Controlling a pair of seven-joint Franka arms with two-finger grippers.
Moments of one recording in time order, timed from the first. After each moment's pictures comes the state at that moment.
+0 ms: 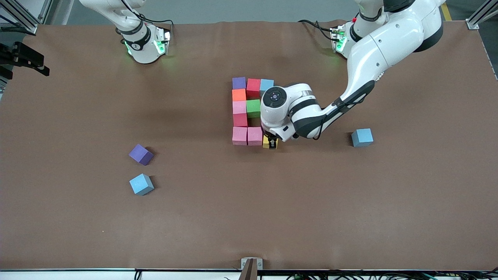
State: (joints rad) left arm 0.02 0.91 -0.92 -1.71 0.88 2.14 -2.81; right arm 0.01 -0.07 -0.06 -1.49 0.01 1.33 -0.13
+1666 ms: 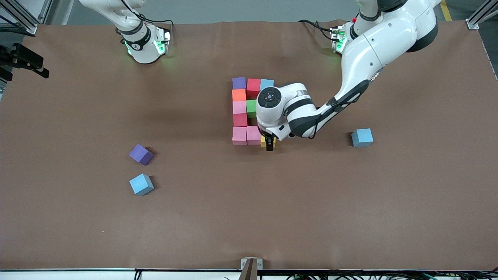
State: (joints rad) left arm -0.02 0.91 -0.89 -1.68 0.84 2.14 -2.82; right arm 0.01 -0.07 -0.06 -1.49 0.02 1.34 -0.11
